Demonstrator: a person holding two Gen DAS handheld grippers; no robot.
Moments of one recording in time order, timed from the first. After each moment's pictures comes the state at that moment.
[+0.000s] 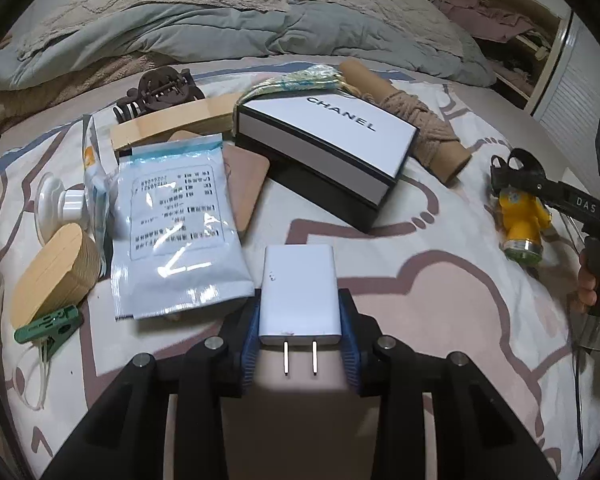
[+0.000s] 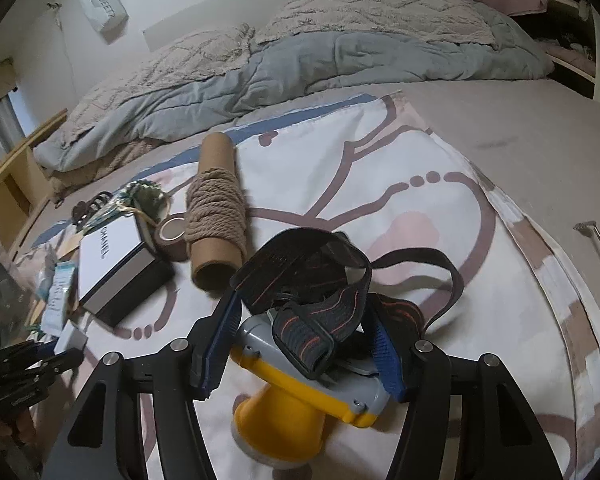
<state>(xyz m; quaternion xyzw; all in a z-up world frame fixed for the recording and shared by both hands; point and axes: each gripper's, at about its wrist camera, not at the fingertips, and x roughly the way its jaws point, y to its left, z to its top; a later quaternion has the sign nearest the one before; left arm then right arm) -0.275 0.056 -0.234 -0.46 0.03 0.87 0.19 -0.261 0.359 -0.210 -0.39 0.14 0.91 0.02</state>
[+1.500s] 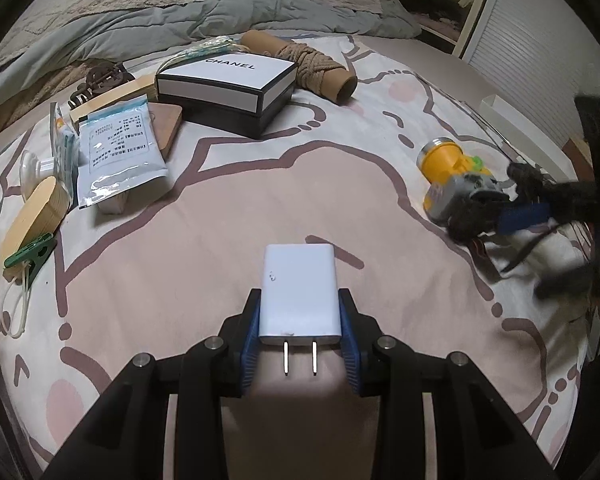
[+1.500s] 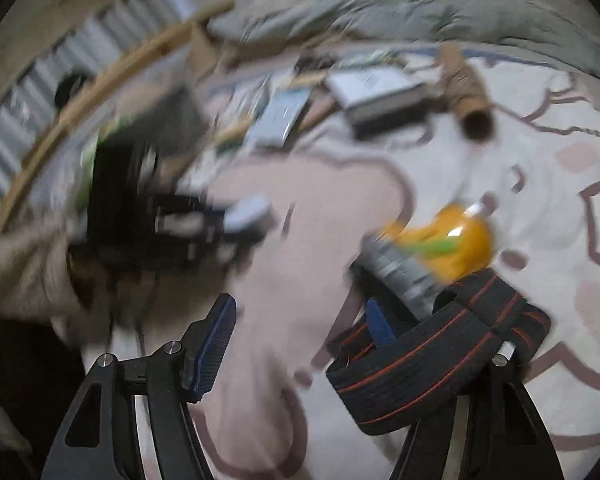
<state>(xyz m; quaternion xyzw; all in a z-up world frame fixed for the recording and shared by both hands) -0.184 0.055 -0.229 -0.48 0.08 0.82 0.30 -0.133 0.235 -0.195 -0.49 0.06 0.82 -0.28</state>
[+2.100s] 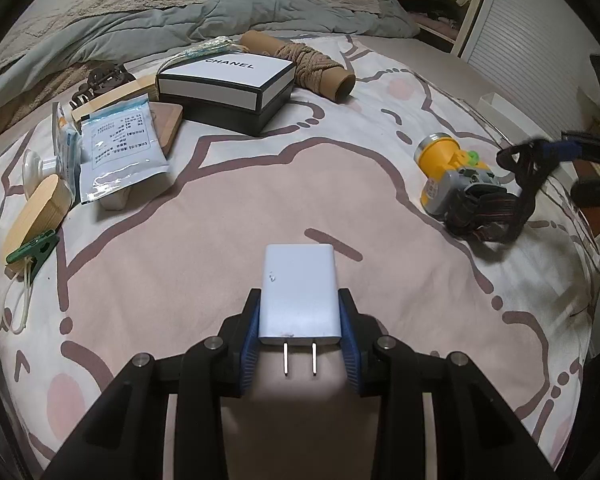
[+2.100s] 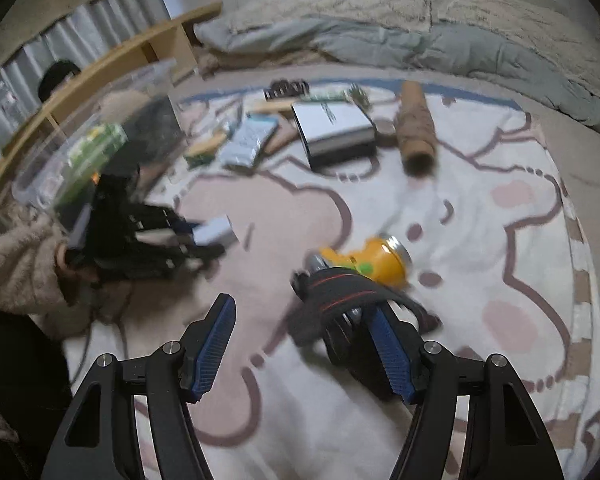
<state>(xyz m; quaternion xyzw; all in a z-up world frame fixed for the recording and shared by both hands) -0.179 0.051 -0.229 -0.48 0.09 0.82 0.31 -0.130 0.268 -0.147 -0.49 0.00 0.85 -0.22</state>
